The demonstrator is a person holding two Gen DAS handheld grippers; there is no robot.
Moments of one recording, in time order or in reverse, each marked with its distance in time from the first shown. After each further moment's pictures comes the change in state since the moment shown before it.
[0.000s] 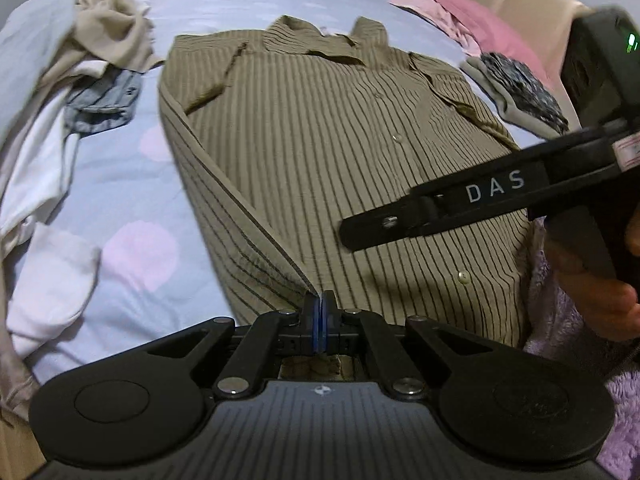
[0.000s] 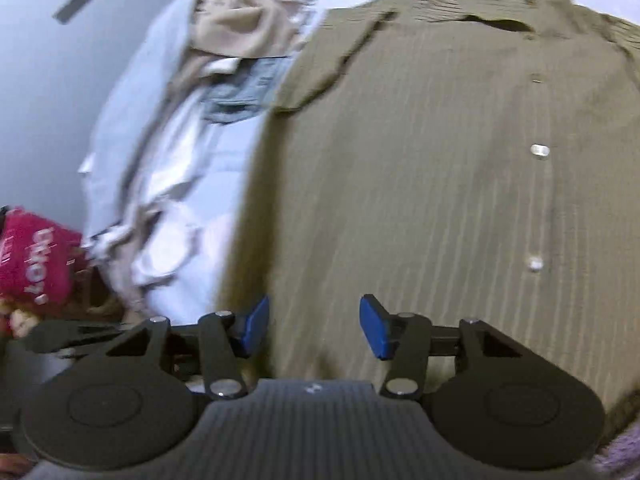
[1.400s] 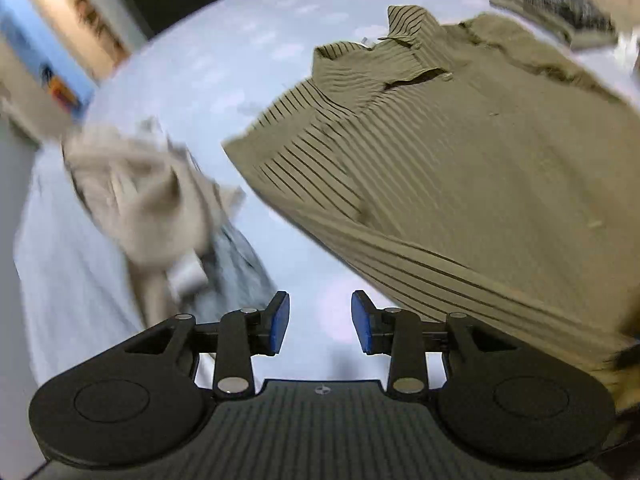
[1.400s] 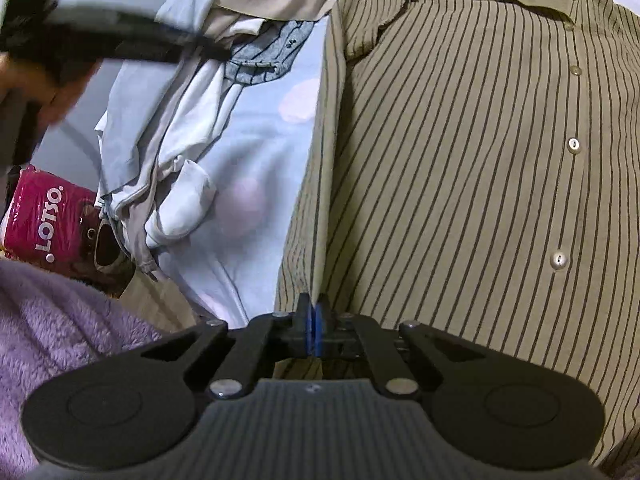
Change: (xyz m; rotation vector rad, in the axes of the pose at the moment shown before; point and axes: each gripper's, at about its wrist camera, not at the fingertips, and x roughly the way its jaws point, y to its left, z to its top) left arm 0.041 0.081 0.187 0.558 0.097 0.306; right arm 0.011 -0.004 0.010 -0.060 0.123 0.001
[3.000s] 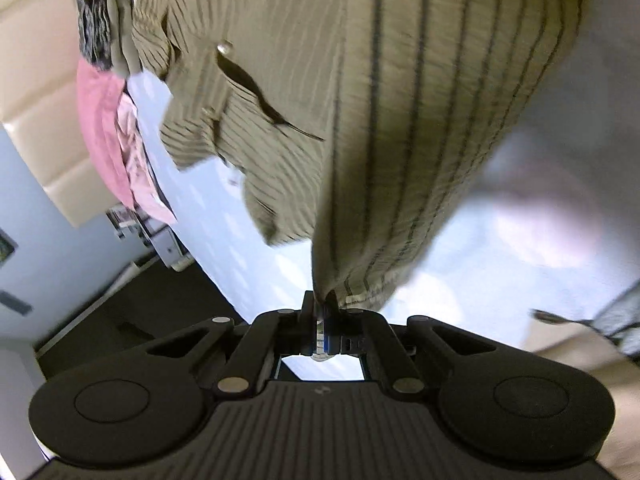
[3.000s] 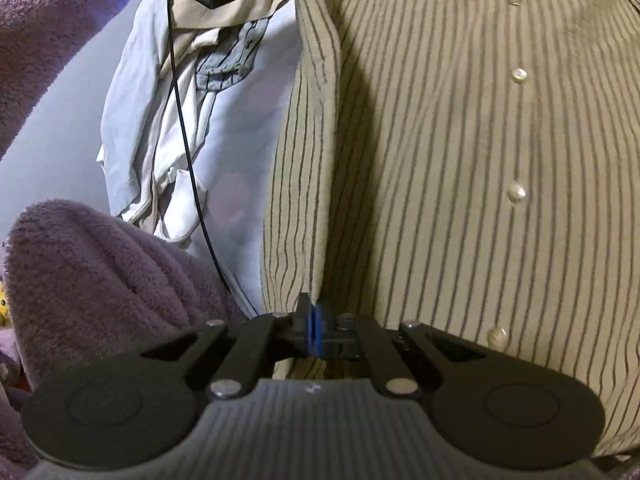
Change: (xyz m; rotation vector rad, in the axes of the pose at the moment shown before) left arm 0.177 -0.030 0.061 1.751 -0.323 0.592; right arm -0.023 -0.040 -0.016 0.185 0.037 0.097
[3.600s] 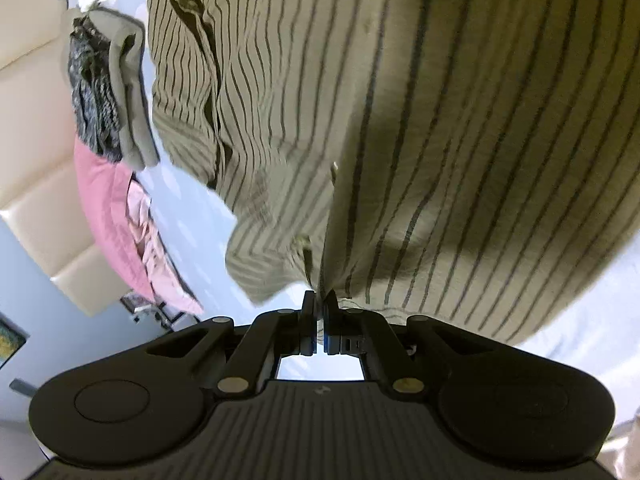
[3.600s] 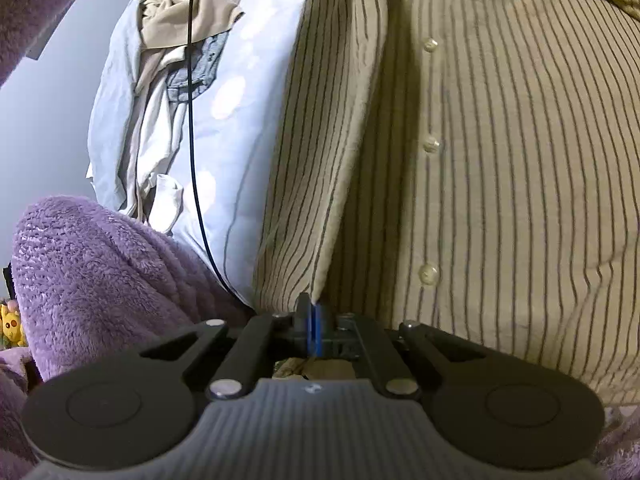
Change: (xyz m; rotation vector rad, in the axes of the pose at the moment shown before) left arm 0.062 0.106 0.103 0.108 -0.174 -0.016; right arm -0.032 -0.037 -0.032 0.104 -0.007 -0.035
